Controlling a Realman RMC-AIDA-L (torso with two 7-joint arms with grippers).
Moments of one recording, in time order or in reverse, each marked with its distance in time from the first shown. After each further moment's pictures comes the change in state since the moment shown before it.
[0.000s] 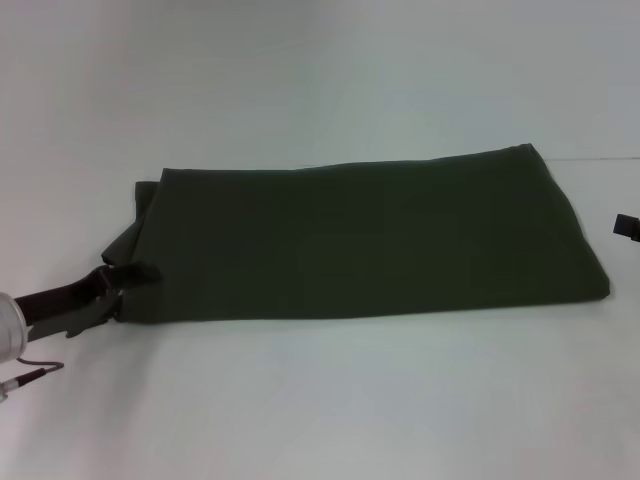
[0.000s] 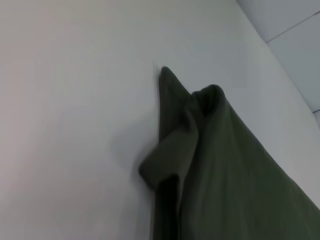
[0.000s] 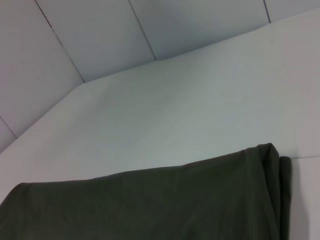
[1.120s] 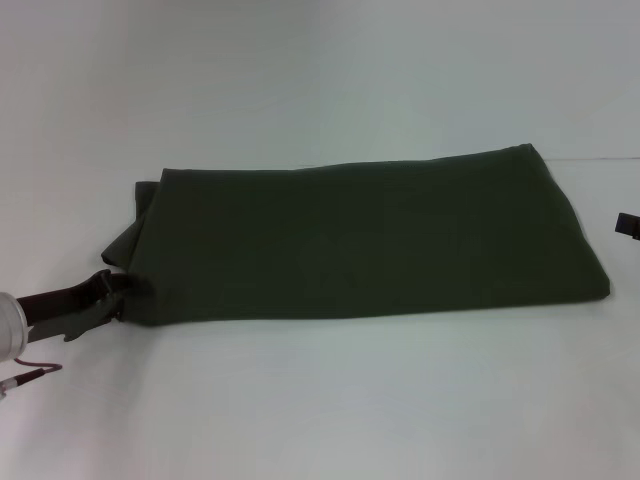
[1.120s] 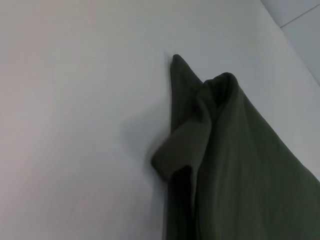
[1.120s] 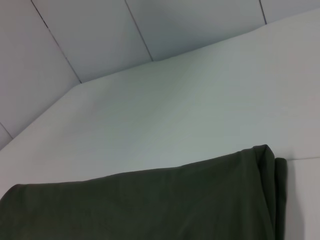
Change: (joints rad) left arm -0.019 0.010 0.002 -0.006 0.065 -0.015 -0.041; right arm 0.002 -0.002 0.000 0.002 0.000 0.010 0.000
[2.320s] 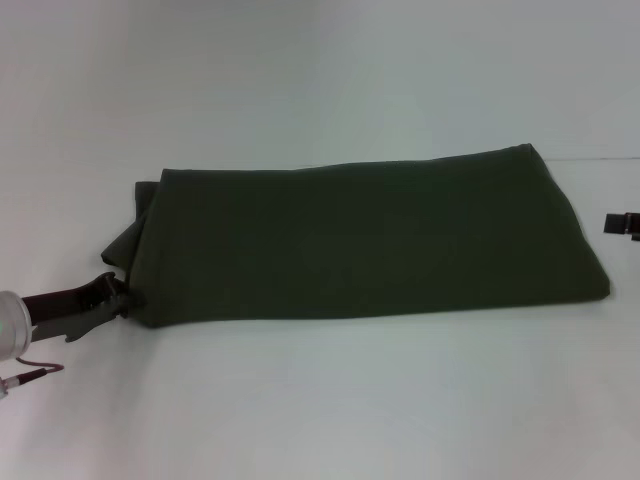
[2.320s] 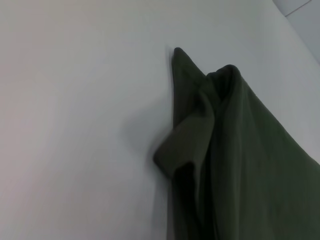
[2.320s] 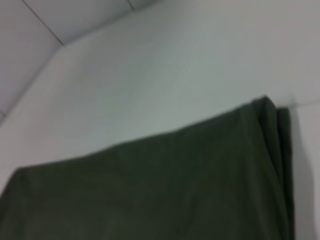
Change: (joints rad) left arm -0.015 0.006 0.009 -0.011 0.032 -0.014 -0.006; right arm 0.064 -0.083 -0.206 -0.002 -0.043 0.001 0.385
